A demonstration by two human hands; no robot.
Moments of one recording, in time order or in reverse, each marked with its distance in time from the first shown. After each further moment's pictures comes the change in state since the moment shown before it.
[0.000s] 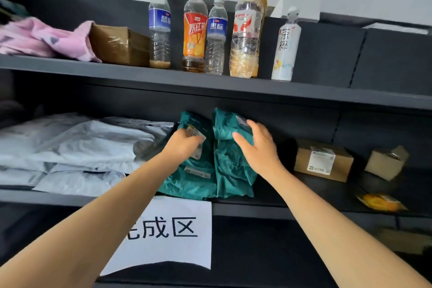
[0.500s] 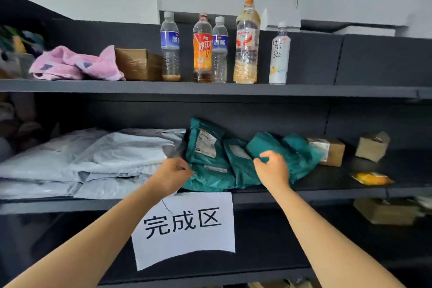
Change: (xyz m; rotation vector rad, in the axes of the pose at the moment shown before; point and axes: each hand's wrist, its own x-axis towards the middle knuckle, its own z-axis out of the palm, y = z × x) left_hand -0.077 -0.055 -0.080 0.214 -0.076 0.083; right_hand -0.071 -0.015 0.032 -0.016 0.194 0.334
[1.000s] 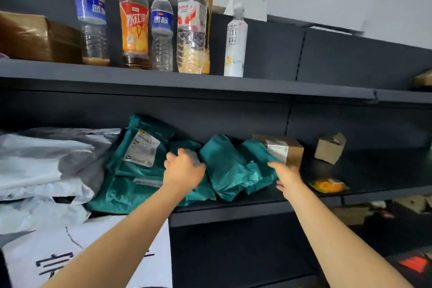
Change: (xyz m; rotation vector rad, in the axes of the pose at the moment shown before) left_hand 0.110 0.067 0.178 0.254 0.030 0.053; right_hand 0.121 0.139 -0.077 0.486 0.081 0.622
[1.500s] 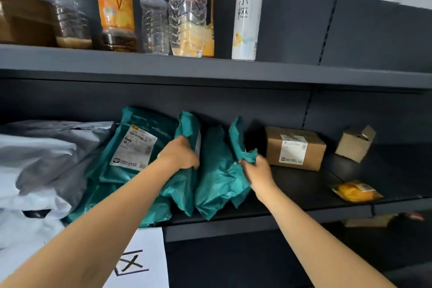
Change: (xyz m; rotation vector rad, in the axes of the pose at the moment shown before) left_hand 0.093 -0.002 0.001 0.009 -0.226 -0.185; right_hand 0.027 0.016 0.093 0.031 -0.351 -0.371
